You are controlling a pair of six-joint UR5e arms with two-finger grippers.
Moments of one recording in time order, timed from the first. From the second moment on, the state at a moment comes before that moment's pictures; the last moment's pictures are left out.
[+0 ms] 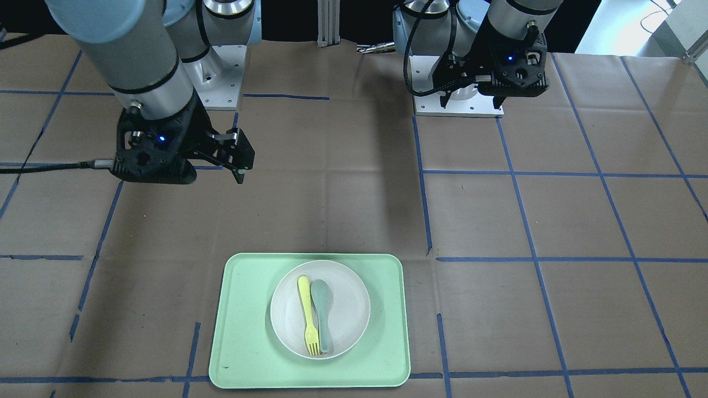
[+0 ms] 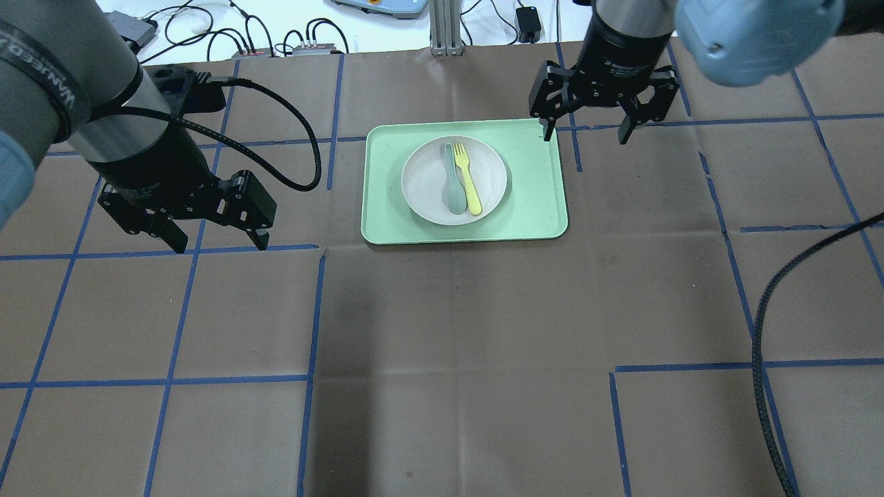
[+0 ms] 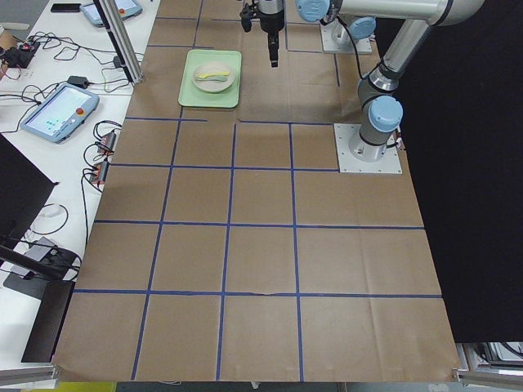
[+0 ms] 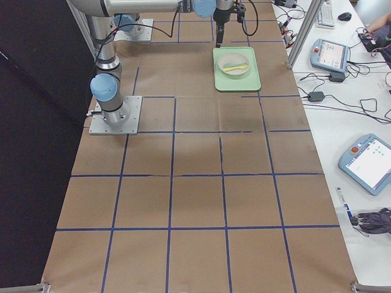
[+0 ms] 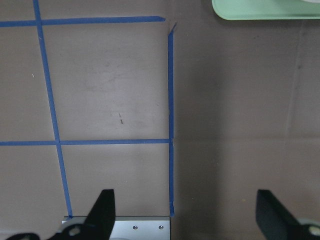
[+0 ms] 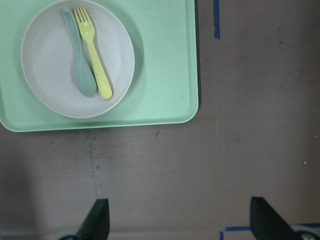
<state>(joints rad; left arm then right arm) -1.56 -1.42 -1.70 -1.72 1.56 0.02 1.71 -1.35 1.38 -1.58 -1.53 0.19</state>
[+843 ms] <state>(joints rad) -1.54 -1.38 -1.71 -1.72 1.57 0.01 1.87 -1.04 1.18 -1.61 -1.55 0.33</state>
